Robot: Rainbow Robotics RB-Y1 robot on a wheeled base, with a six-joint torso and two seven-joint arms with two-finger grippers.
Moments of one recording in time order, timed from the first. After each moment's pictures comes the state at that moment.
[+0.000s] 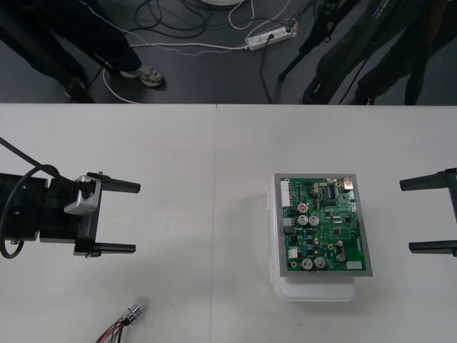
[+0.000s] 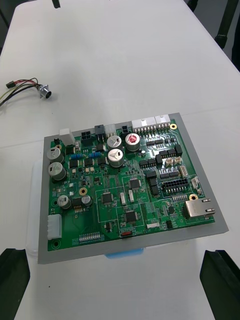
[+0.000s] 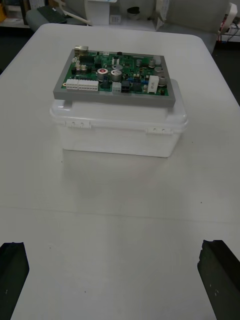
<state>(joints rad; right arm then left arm) 0.04 -0.84 -0.33 -1.85 1.32 -1.56 -0.20 -0.05 0.58 0.18 -1.90 -1.49 -1.54 0.15</state>
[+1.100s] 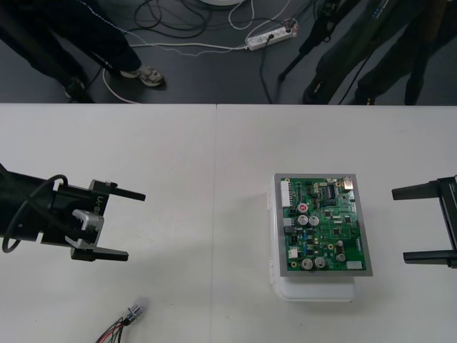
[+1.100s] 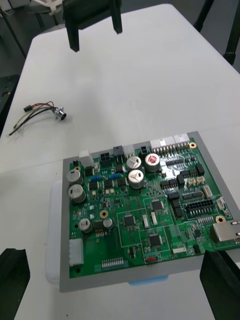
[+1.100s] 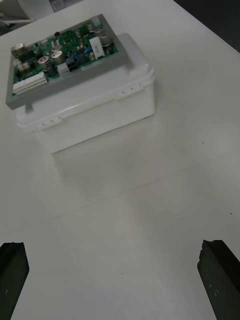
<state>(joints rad) 0.07 -0.82 -0.30 -1.85 1.25 -1.56 -0.20 -0.08 0.67 0.08 -1.88 -1.53 -1.54 -0.26</state>
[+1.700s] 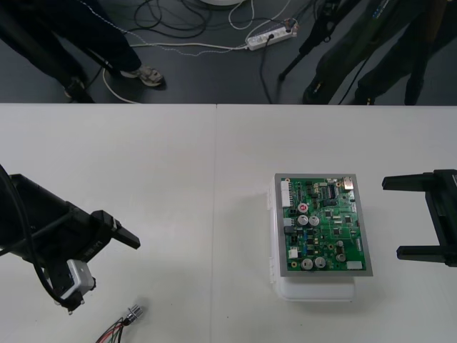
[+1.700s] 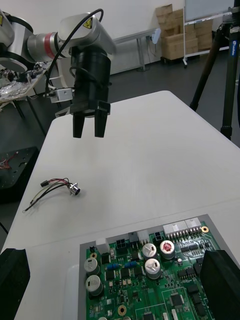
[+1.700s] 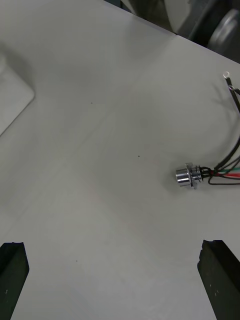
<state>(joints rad) 0.07 -0.74 -0.30 -1.85 1.01 -1.56 -0.22 -0.16 0.98 -0.21 -2.04 -1.63 -1.54 -0.44</state>
